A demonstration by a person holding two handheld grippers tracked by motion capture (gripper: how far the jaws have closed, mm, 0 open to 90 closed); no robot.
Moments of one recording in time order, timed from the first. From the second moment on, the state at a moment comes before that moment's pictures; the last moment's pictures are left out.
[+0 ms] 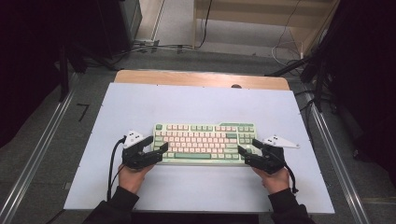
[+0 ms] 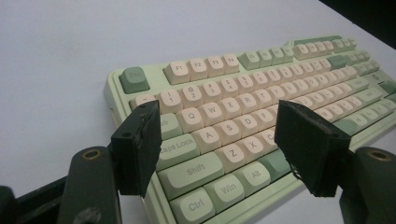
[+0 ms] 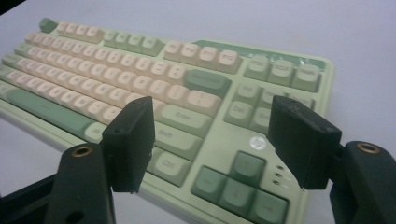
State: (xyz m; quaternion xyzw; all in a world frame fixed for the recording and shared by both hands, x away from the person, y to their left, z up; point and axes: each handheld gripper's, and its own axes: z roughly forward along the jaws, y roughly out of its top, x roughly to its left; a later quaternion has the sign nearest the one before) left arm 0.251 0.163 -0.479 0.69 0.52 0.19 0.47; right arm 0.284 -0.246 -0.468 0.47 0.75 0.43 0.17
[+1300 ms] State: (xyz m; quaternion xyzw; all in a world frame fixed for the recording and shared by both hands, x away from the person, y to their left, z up) left arm 0.238 0.211 -0.487 0.63 0.59 0.22 0.46; right arm 0.265 -0.334 -0.468 0.55 0.70 0.40 0.22
